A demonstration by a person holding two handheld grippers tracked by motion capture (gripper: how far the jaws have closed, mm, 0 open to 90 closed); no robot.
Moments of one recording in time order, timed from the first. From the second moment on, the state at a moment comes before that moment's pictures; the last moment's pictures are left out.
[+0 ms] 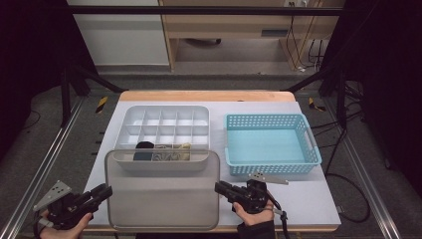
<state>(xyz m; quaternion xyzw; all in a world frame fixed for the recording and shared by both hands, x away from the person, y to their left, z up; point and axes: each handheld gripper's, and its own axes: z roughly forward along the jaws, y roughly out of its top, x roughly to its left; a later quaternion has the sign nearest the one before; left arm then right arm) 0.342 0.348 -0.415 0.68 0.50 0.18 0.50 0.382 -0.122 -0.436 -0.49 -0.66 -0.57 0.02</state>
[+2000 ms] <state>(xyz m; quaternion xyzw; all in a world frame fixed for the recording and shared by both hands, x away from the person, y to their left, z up) 0.452 0.356 -0.320 0.66 0.47 0.25 0.53 0.490 -0.100 -0.338 -0.46 -0.65 -0.60 -0.10</state>
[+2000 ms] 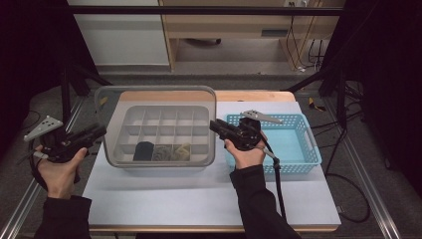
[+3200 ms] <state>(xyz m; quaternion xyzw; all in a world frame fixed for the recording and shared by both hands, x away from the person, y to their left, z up) 0.495 0.365 -0.341 0.66 0.50 0.23 0.51 0.525 -0.084 -0.357 -0.47 -0.66 -0.58 -0.11</state>
